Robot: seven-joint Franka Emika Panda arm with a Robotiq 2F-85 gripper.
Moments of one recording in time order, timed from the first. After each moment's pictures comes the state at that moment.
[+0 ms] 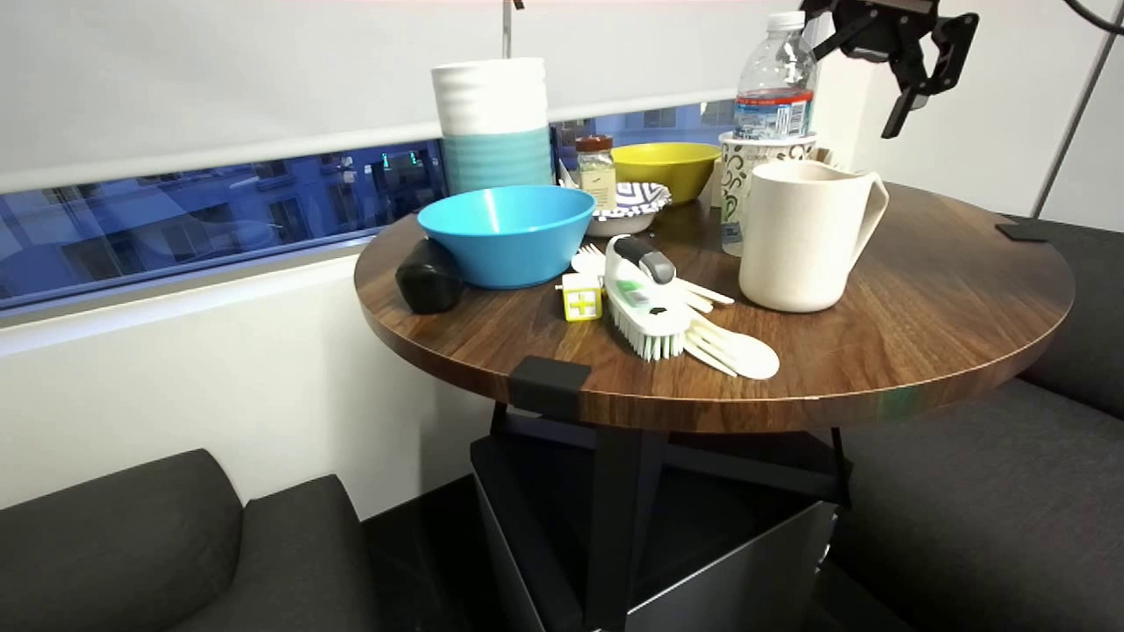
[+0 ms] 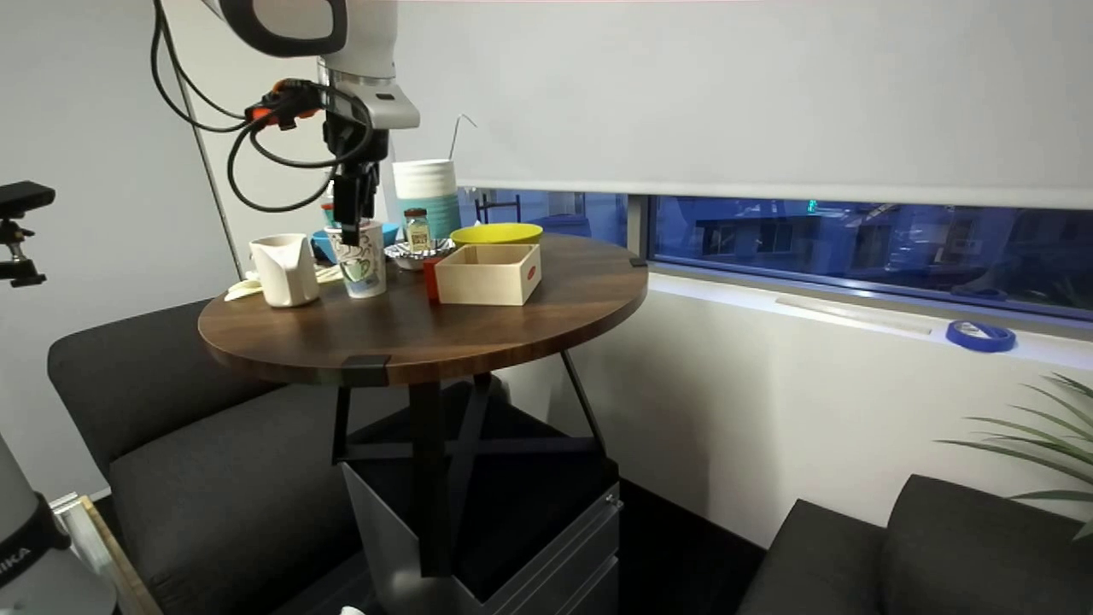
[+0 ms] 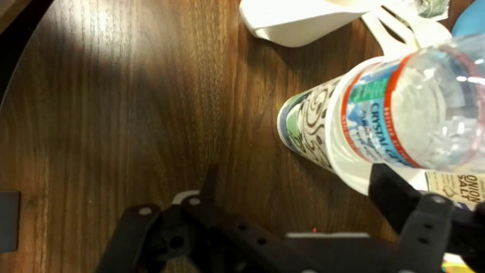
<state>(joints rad) -0.12 -0.34 -0.06 -2.30 0.33 1.92 0.56</state>
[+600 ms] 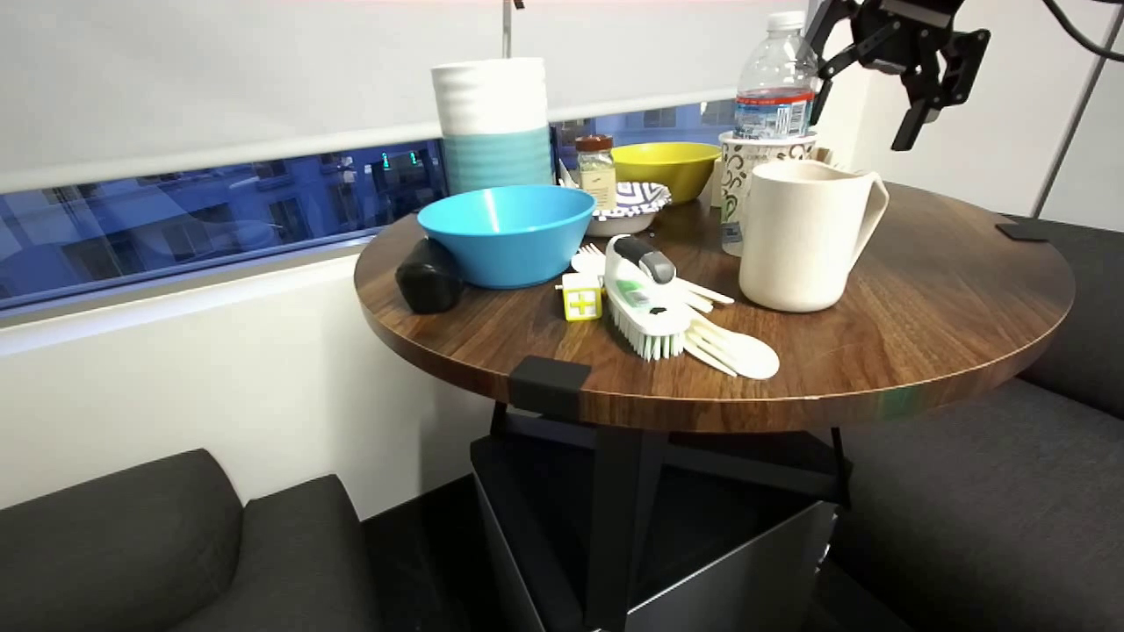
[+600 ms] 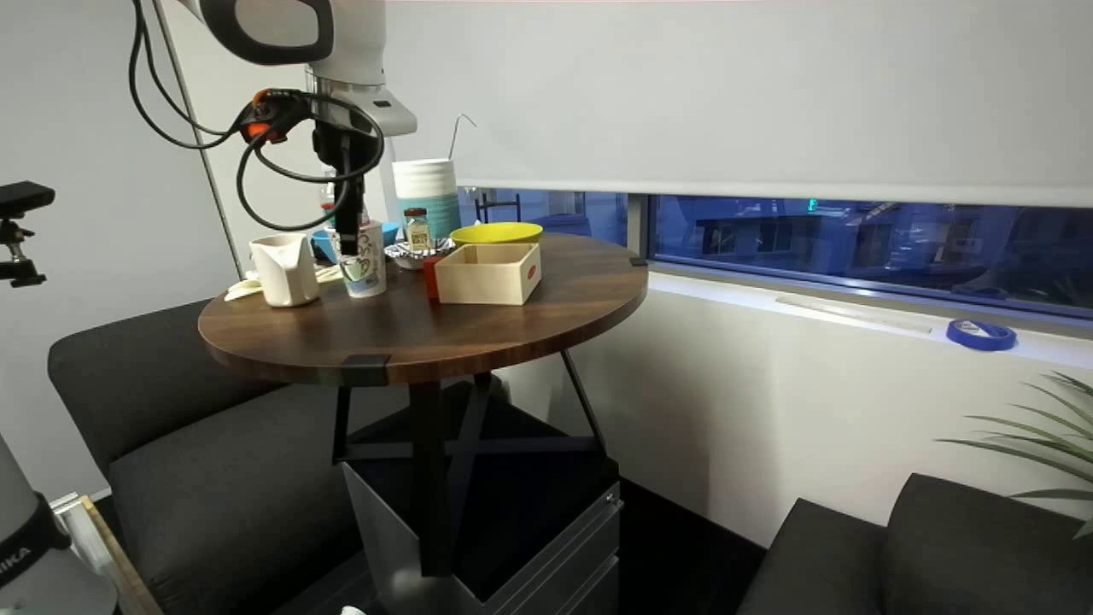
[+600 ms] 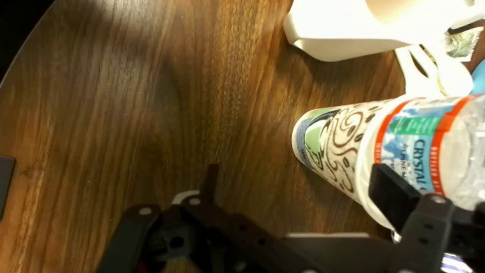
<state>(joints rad) -0.12 -0.39 -0.06 -2.36 0.32 1.95 0.37</state>
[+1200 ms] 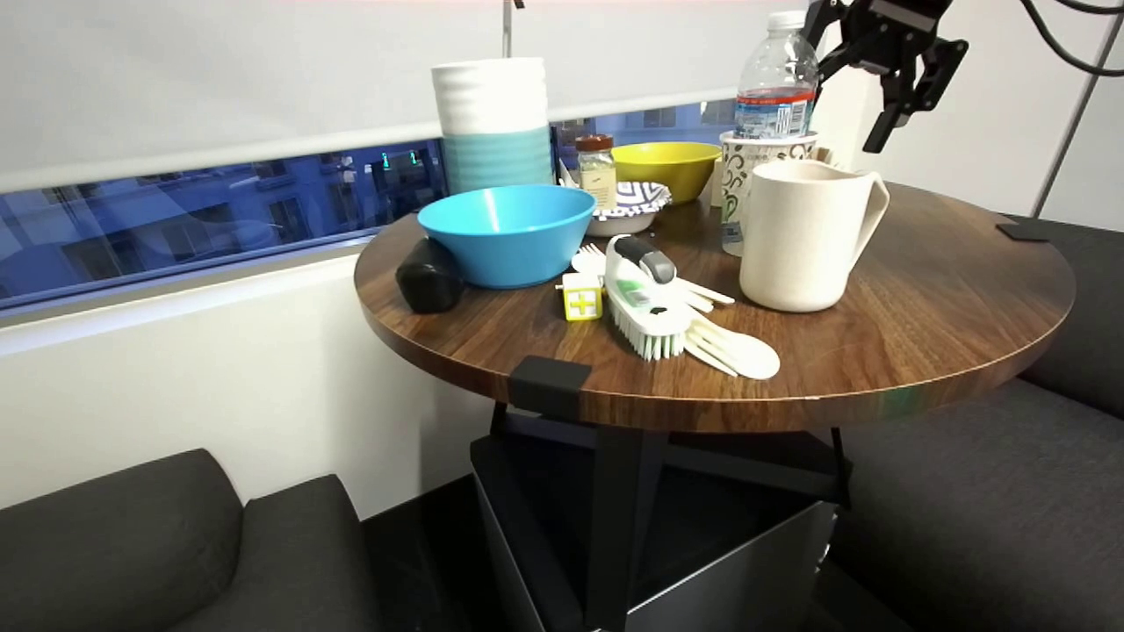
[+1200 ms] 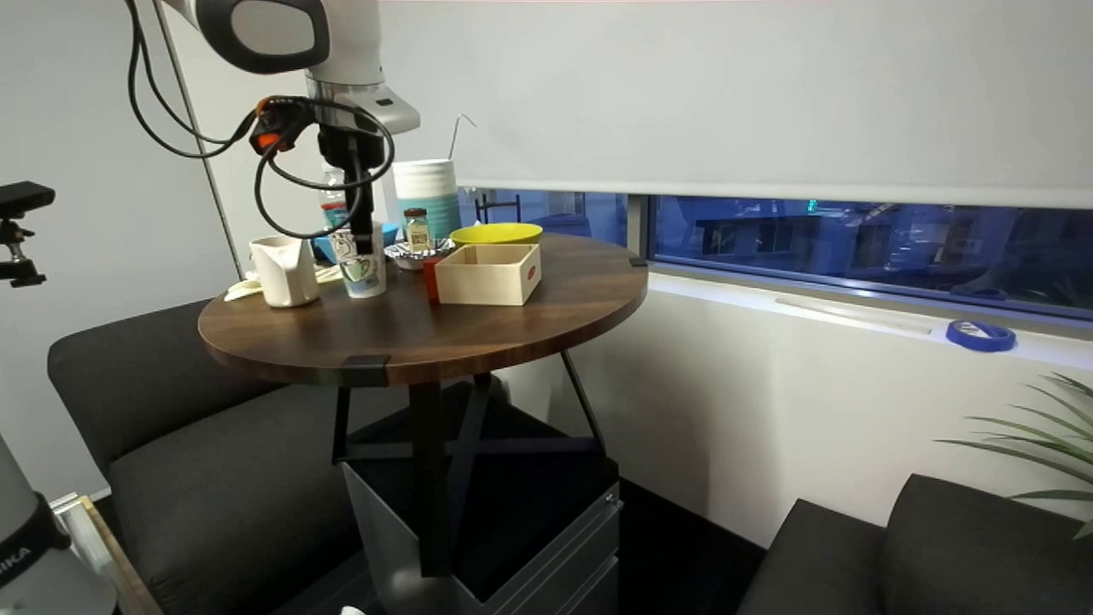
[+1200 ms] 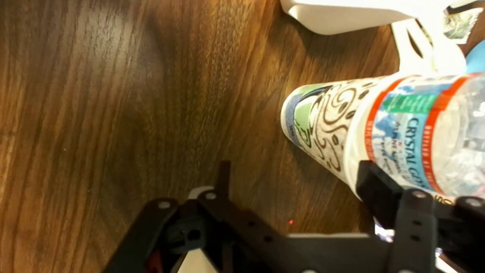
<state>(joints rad) -0.11 -0.40 -0.05 -2.39 0.32 2.05 0.33</state>
